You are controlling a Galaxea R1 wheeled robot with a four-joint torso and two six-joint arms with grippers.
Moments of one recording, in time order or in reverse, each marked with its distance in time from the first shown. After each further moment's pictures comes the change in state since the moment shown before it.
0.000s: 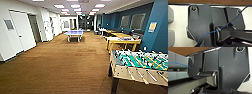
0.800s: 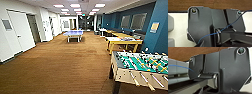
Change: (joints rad) left arm -0.009 0.000 0.000 0.000 -0.007 0.000; right arm 0.008 0.005 -0.001 0.000 0.004 0.000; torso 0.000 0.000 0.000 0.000
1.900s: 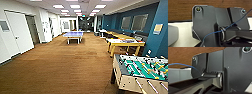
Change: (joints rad) left arm 0.010 -0.022 -0.011 0.000 0.003 0.000; right arm -0.003 0.039 -0.013 0.000 -0.004 0.000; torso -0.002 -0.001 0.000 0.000
